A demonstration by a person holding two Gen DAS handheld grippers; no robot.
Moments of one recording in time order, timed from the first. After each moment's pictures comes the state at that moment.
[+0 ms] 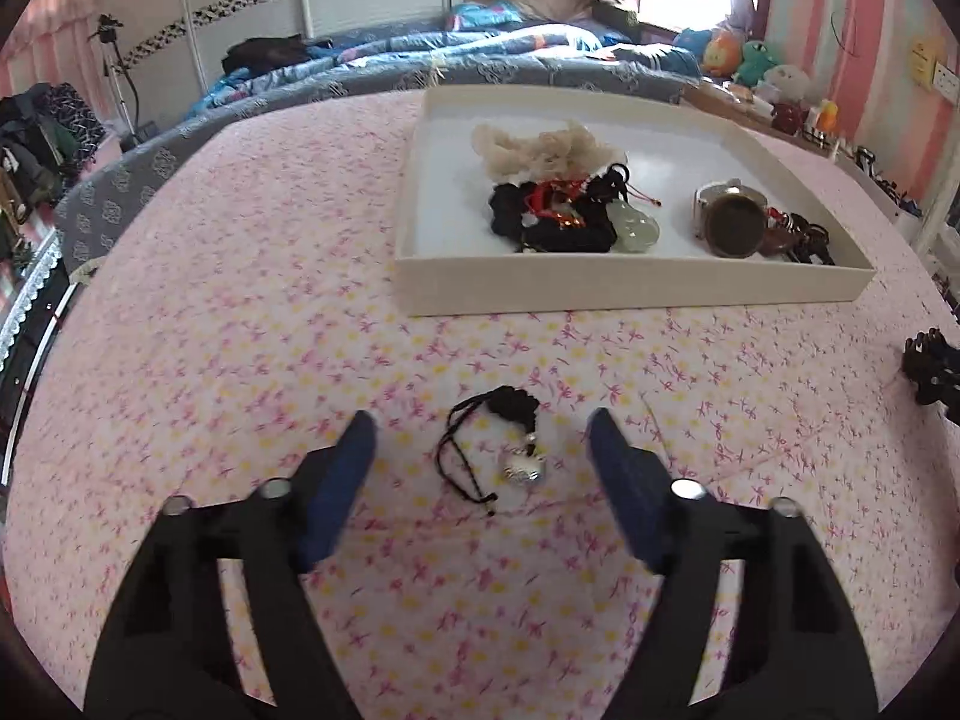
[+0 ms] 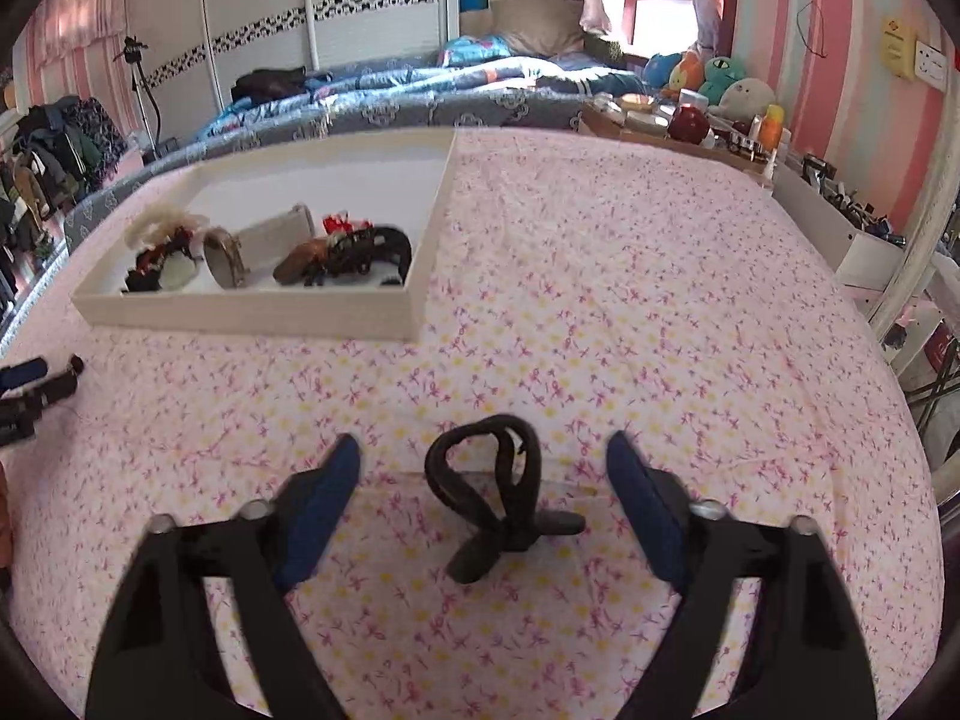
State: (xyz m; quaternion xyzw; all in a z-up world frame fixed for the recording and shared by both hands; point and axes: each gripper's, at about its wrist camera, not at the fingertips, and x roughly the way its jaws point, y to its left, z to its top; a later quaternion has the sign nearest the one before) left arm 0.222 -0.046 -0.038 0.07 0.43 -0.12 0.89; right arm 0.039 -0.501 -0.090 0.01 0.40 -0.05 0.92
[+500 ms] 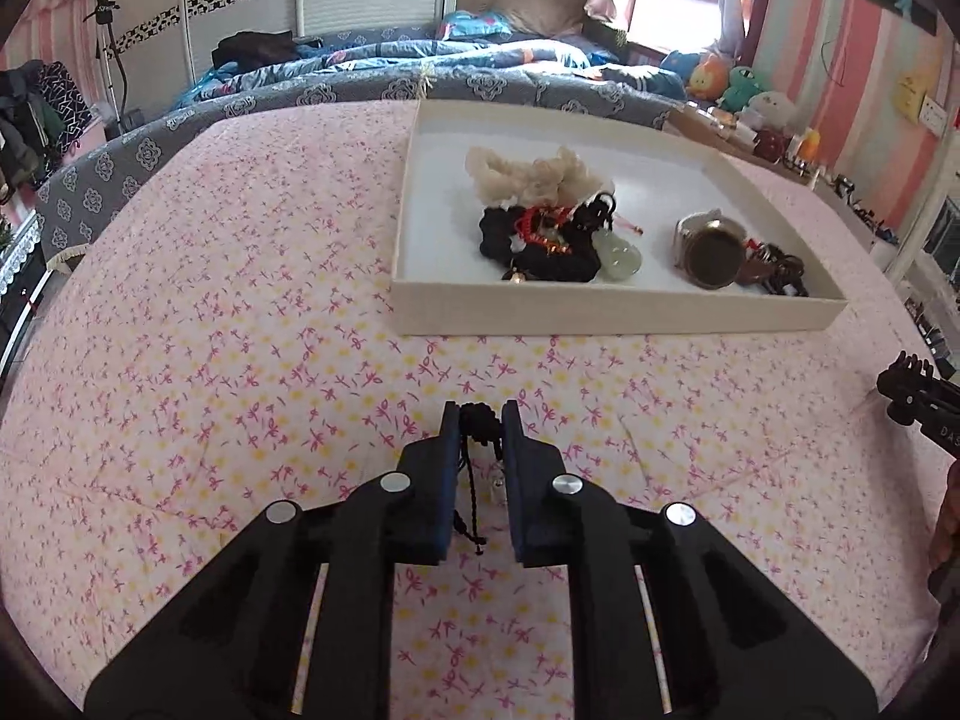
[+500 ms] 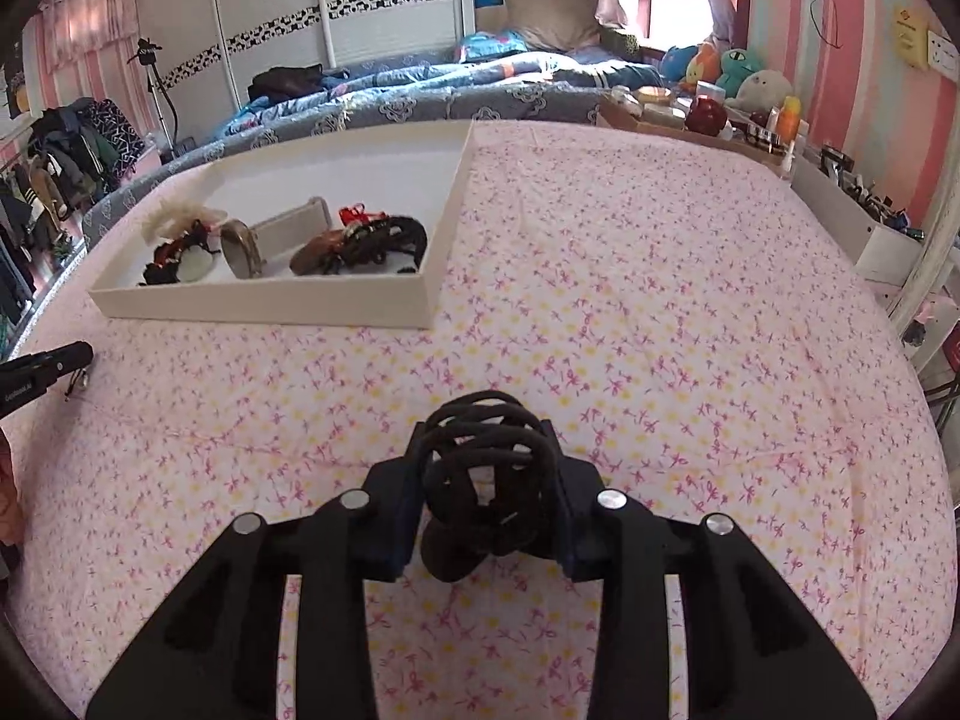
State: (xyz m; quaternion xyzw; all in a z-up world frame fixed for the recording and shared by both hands) left arm 0.220 -0.036 -0.025 0.03 0.41 -0.15 0.90; right arm 0.033 -0.506 -0.079 0.03 0.38 -0.02 0.92
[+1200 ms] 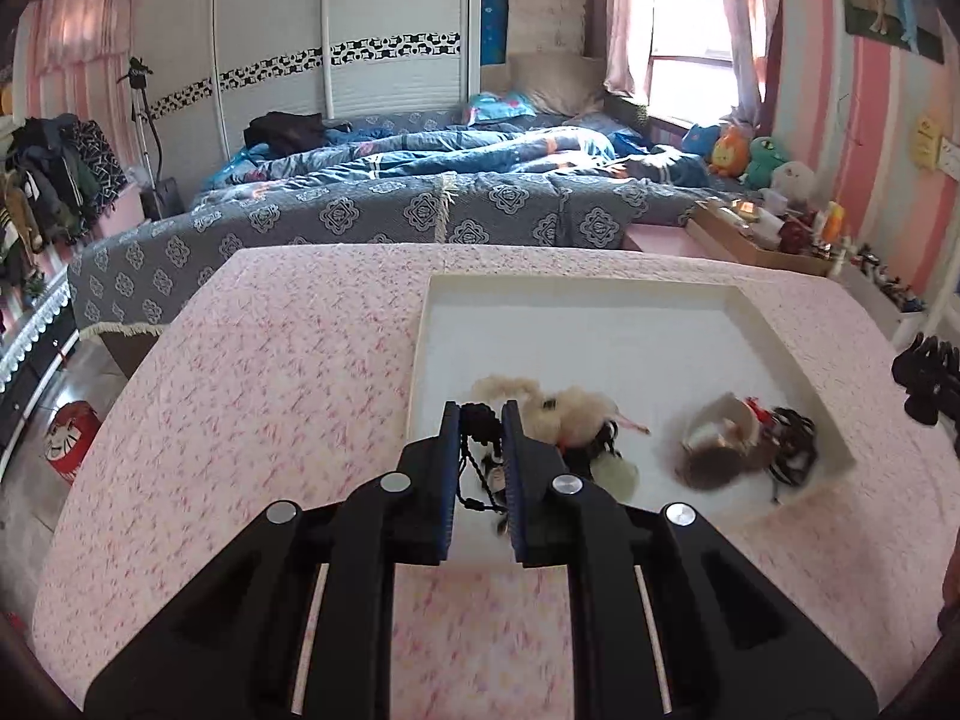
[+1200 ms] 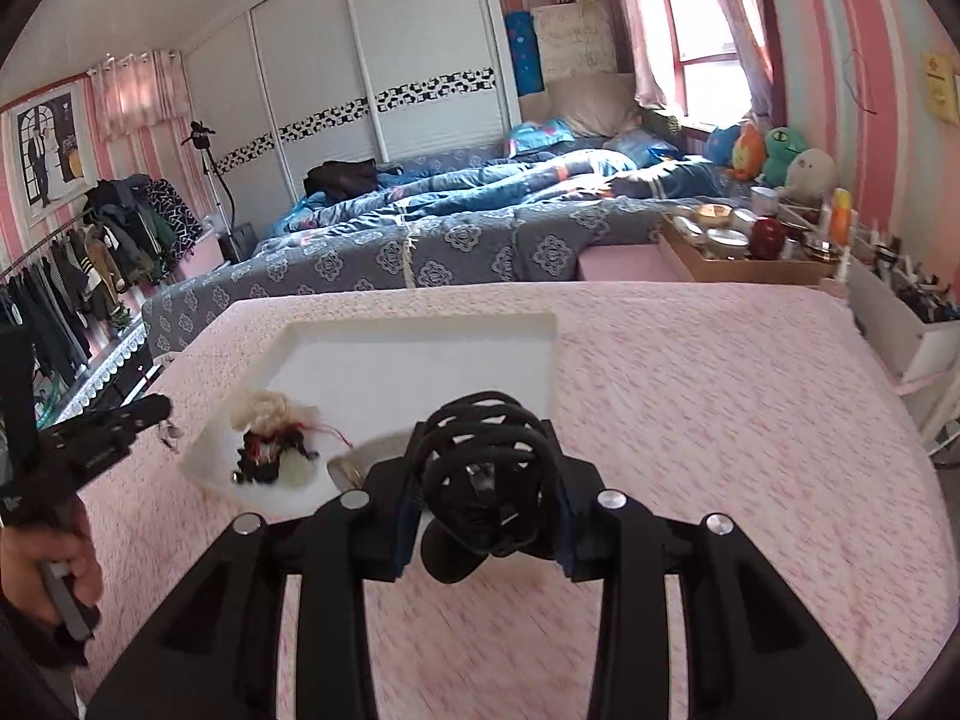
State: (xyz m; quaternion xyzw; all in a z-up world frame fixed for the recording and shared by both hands) left arm 0.279 -0.072 0.046 0.04 0.33 -0.11 0.94; right arm 0.105 -0.472 -0.001 0.07 0.29 0.05 0.95
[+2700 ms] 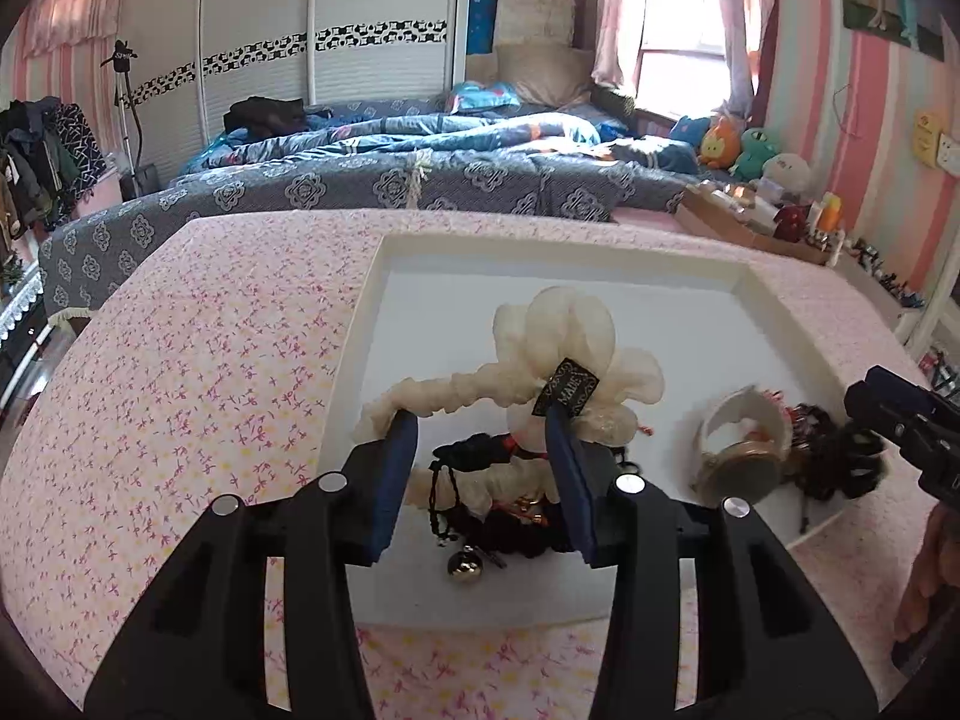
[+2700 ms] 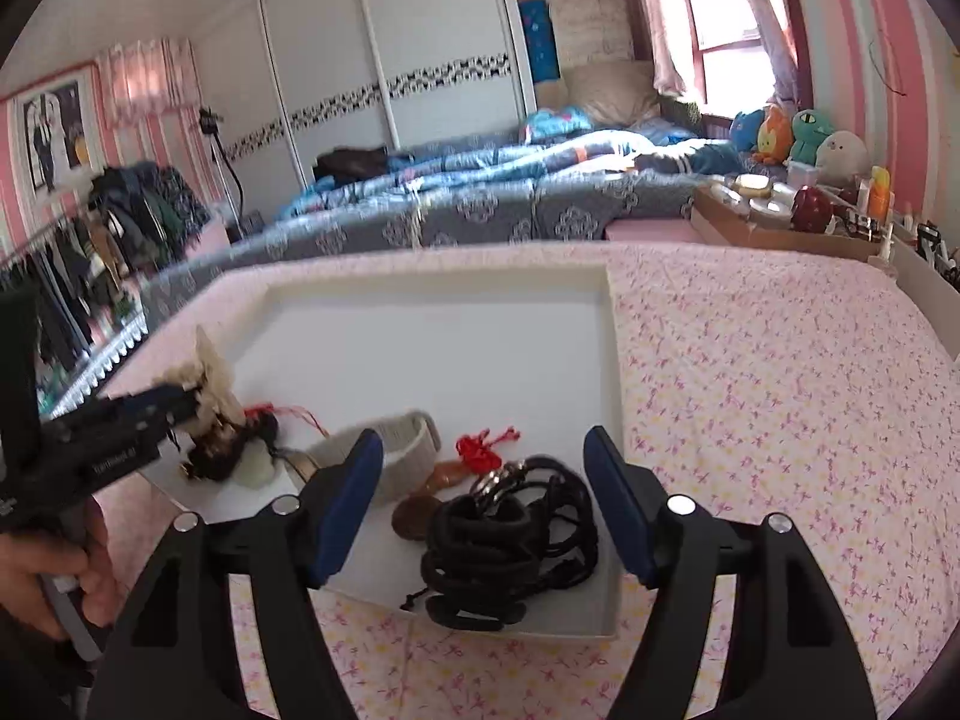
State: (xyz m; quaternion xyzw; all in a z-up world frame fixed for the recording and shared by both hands) left arm 0.304 -0.095 -0.002 0.02 0.33 -0.13 0.94; right arm 0.130 -0.461 -0.049 0.07 0.28 0.06 0.96
